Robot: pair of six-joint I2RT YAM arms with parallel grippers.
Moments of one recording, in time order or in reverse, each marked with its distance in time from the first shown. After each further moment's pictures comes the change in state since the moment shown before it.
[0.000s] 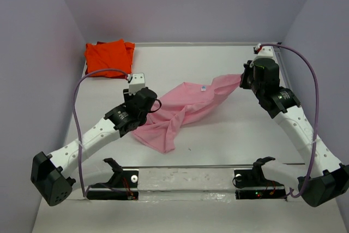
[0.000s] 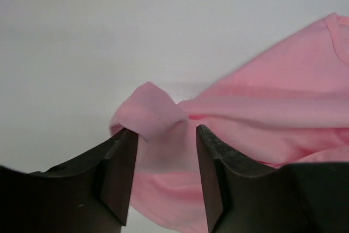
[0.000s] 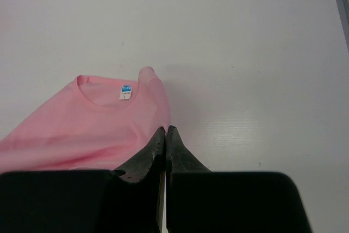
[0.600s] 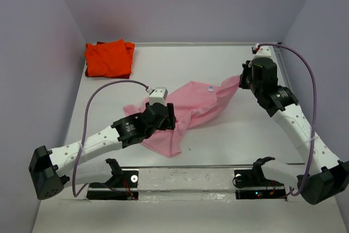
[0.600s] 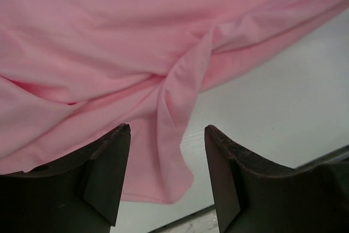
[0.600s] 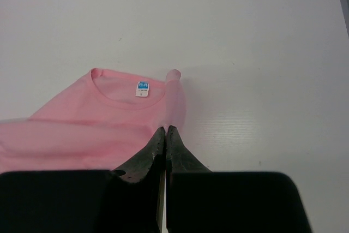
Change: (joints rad) left arm -0.230 -0.031 -0.065 0.121 0.348 -0.169; right arm 0.000 0.019 0.000 0.000 0.000 0.000
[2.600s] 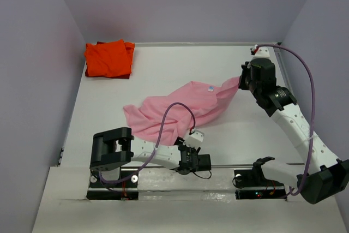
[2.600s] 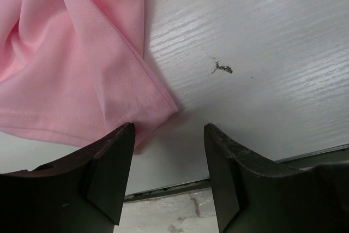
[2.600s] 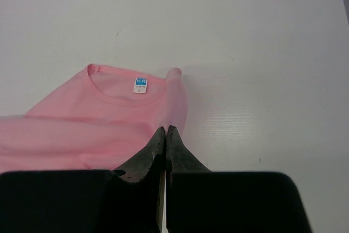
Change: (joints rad) left arm -0.537 0.688 0.171 -0.282 -0.253 -0.307; right arm 0.000 0.011 -0.014 0.000 0.000 0.000
